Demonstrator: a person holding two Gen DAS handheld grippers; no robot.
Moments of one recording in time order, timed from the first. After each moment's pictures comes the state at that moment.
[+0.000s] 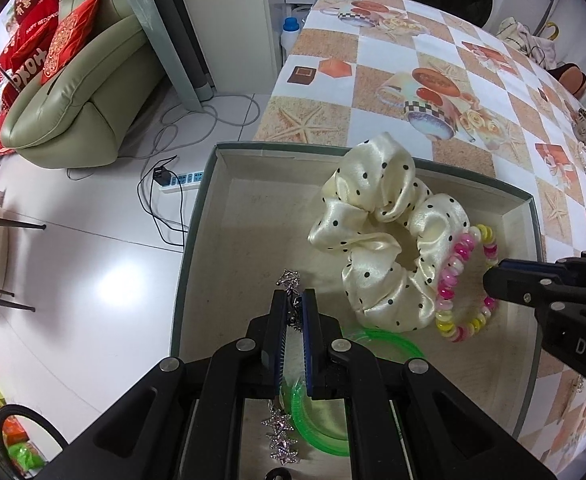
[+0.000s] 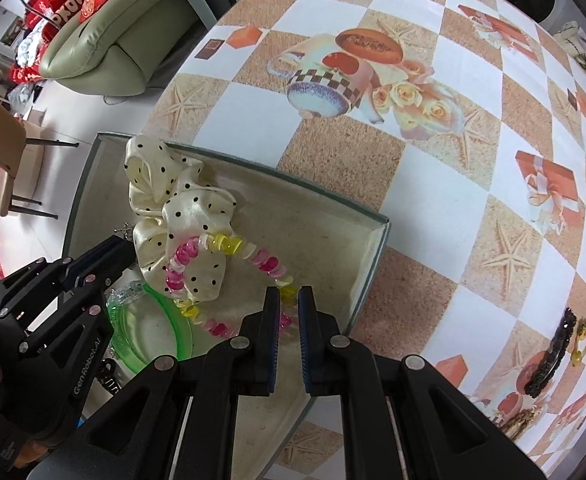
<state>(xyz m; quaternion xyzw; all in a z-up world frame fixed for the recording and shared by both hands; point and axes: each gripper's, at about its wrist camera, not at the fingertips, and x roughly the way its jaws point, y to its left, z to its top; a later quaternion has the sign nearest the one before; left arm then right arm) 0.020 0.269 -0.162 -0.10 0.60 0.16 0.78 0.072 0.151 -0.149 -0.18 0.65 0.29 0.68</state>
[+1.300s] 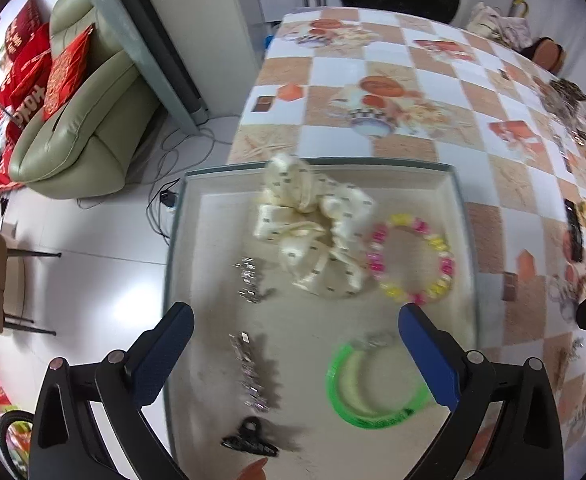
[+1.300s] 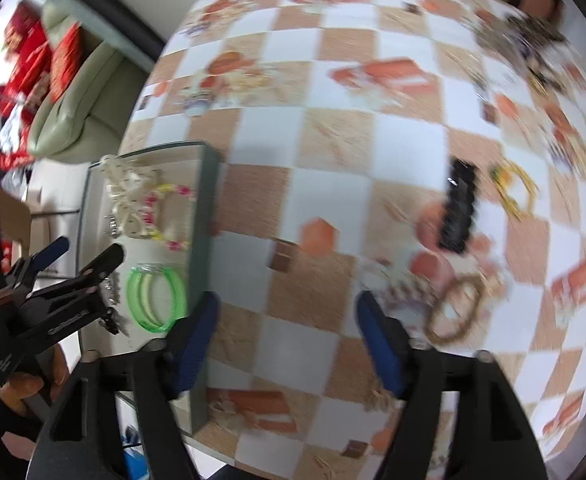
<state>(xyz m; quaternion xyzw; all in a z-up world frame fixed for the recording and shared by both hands) 0.002 0.216 -0.115 -0.04 0.59 0.14 0.79 0.047 -0.011 -0.093 -0.04 0.66 0.21 0.72</state>
